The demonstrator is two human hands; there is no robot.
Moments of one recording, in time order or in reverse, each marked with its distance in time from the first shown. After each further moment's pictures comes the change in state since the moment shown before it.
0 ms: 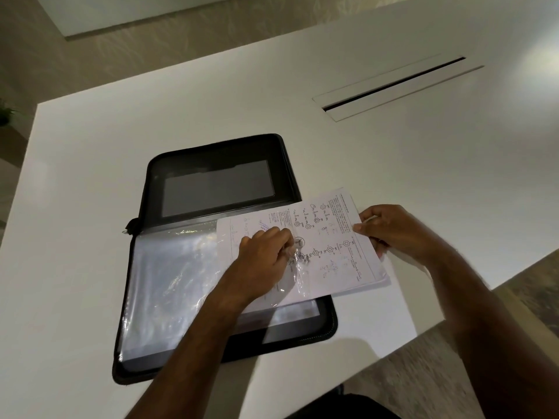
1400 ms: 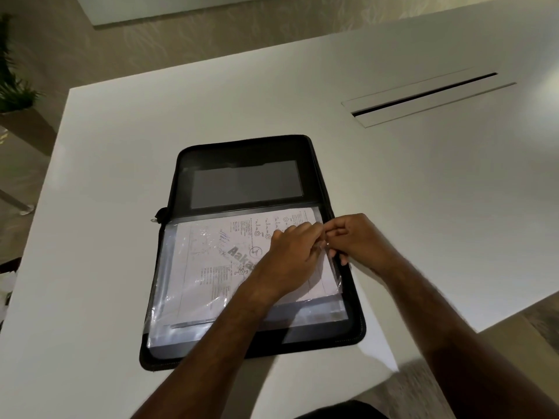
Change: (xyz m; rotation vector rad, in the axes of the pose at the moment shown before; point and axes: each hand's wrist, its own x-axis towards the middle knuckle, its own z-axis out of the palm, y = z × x) left_hand -0.003 0.013 -0.019 -0.043 0.025 0.023; right_hand 0.010 -0.046 0.114 -0.155 -0.031 -0.187
